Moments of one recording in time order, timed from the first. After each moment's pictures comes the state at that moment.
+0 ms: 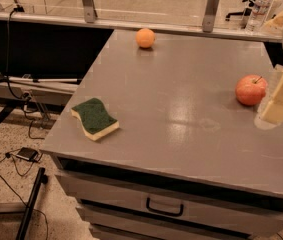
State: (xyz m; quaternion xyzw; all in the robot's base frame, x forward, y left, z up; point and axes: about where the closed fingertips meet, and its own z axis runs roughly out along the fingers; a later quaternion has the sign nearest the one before) arm 0.436 -0.207 1.007 -0.60 0.77 -0.07 0.20
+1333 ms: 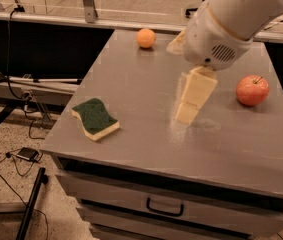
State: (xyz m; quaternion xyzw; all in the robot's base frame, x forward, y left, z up) arm 0.463 -0.065 0.964 -0.69 0.69 0.08 0.22
